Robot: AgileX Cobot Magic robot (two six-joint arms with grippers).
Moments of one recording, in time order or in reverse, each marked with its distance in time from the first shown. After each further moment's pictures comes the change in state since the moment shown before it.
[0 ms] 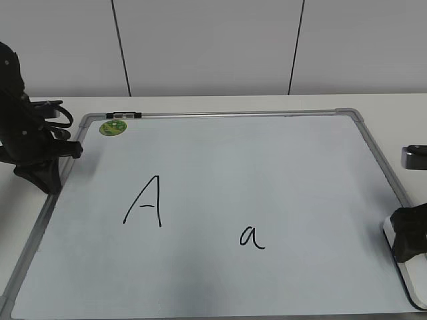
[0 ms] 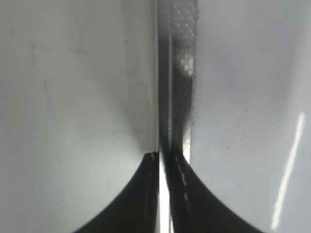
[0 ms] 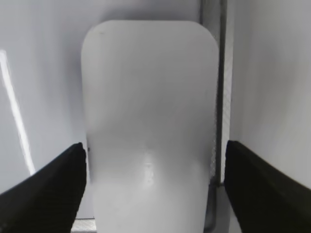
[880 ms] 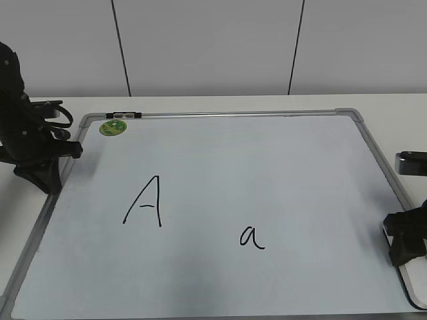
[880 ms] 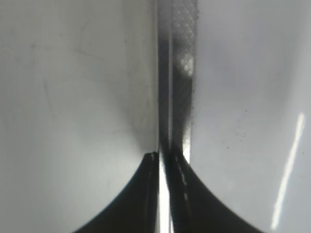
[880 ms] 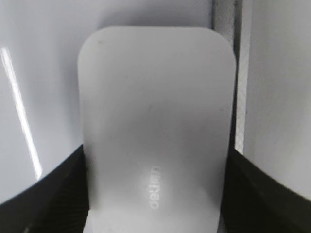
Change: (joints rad) left arm 0.000 0.000 0.000 -0.005 0.000 0.000; right arm 0.000 0.065 -0.002 0.020 -0.043 0.005
